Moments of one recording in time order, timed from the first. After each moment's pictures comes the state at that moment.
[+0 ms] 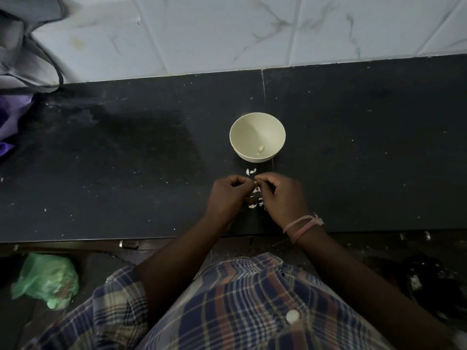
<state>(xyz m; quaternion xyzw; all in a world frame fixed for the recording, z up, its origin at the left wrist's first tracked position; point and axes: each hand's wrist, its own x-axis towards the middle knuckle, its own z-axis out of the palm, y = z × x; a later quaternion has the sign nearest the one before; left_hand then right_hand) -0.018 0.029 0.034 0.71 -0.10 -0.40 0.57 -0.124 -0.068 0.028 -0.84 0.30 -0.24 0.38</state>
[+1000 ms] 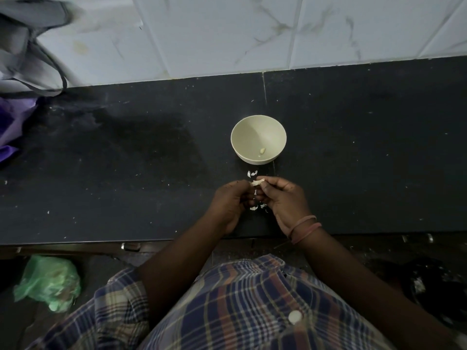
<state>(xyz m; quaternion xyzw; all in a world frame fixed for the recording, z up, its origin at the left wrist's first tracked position) -0.020 0.025 0.030 0.59 0.00 -0.49 0.64 -0.116 -0.062 0.013 -0.43 0.39 -0.22 0.79</state>
